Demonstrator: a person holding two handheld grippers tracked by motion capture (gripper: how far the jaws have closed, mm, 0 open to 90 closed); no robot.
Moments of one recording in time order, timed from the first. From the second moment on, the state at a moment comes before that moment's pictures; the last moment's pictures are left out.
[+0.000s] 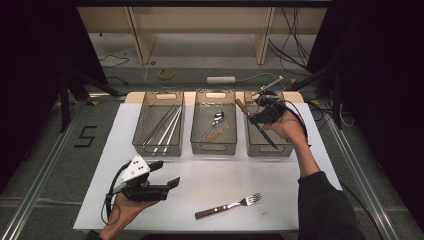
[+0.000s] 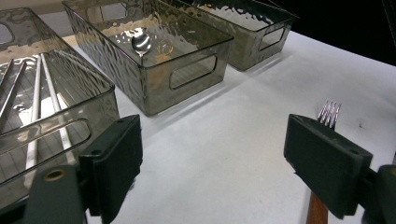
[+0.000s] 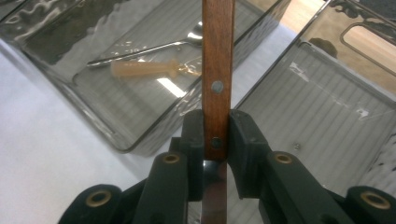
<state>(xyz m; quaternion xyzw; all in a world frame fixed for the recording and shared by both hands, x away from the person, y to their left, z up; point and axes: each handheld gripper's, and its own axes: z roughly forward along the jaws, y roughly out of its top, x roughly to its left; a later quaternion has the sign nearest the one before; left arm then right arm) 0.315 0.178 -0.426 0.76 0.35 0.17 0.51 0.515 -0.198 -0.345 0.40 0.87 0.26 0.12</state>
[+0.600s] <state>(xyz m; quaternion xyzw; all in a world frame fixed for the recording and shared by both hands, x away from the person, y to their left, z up) 0.315 0.177 -0.426 0.76 0.35 0.17 0.51 0.540 -0.210 -0.344 0.44 0.85 0.26 0.13</state>
